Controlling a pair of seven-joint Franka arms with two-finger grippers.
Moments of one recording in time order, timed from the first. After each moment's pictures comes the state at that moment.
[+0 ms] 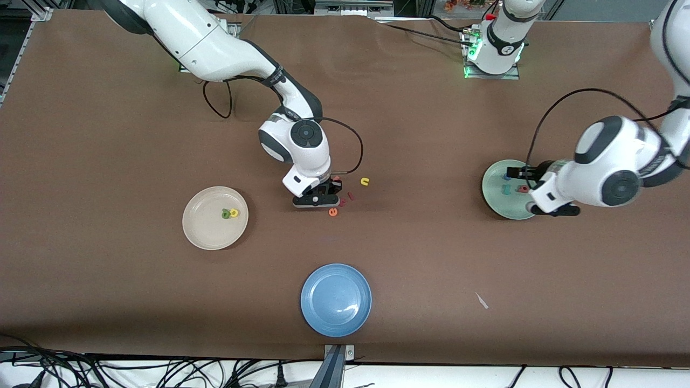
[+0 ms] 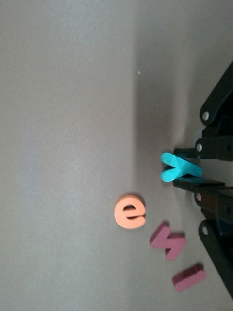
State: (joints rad) left arm 0.91 0.71 -1.14 -1.71 0.46 1.51 -0.39; right arm 0.39 0.81 0.35 -1.62 -0.48 2.44 0.96
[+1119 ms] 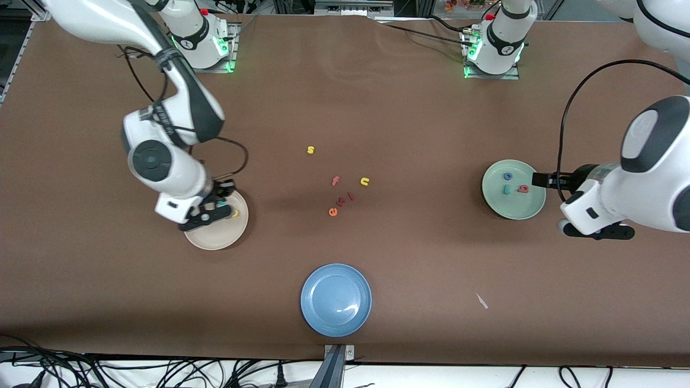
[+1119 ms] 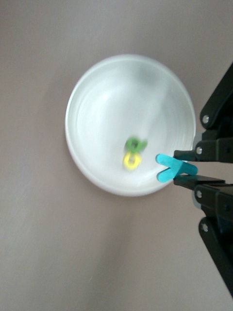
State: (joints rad) left arm 0.20 0.67 -0.48 -0.96 0.24 1.11 -0.18; right arm -0.10 0.47 0.42 -1.73 -0.23 2.03 0.00
